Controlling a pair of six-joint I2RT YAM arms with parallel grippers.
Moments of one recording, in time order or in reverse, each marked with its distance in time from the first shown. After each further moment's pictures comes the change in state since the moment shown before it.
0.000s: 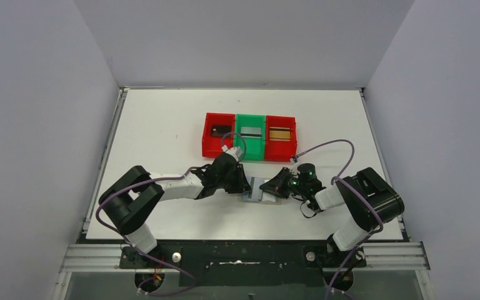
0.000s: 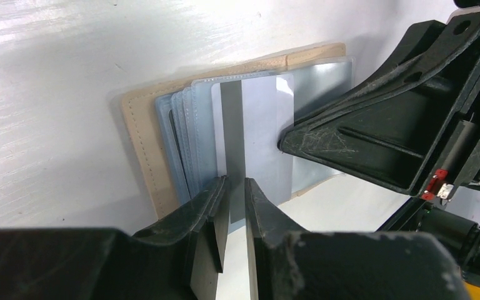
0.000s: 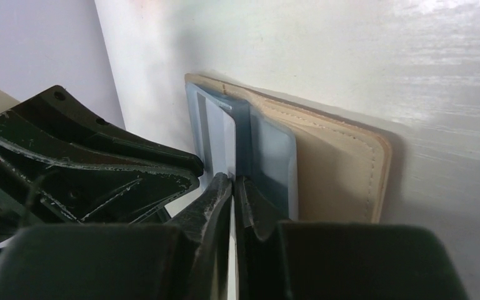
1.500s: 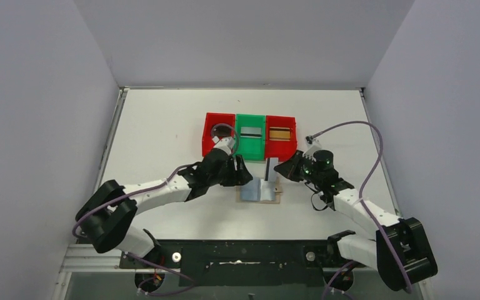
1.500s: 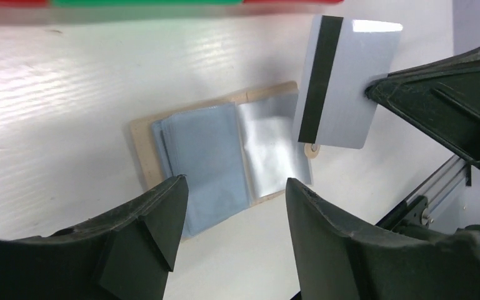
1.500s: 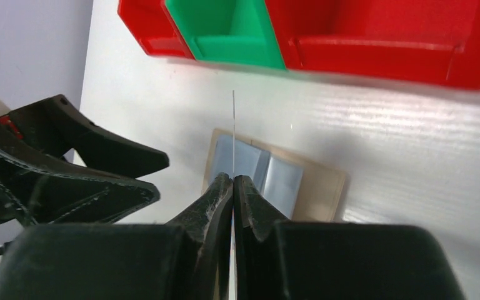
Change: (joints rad) left arm 0.003 -0.167 -0.002 -0.061 -0.088 0.037; right arm -0.099 -0.468 0.108 -0.476 0.084 -0.333
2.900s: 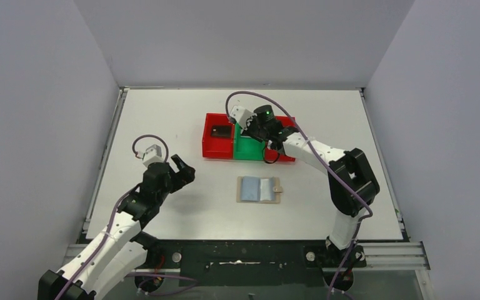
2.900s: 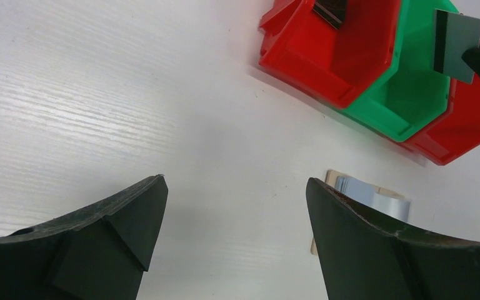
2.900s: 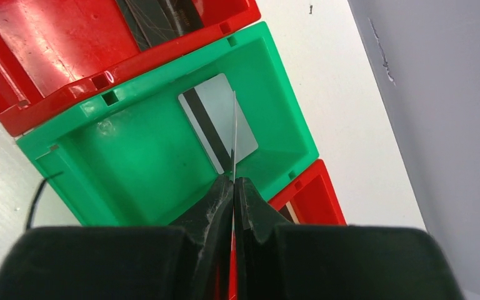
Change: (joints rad) left arm 0.380 -0.756 -0.314 -0.369 -0.288 -0.030; right arm 0.282 0.656 0.880 -0.337 0.452 -1.349
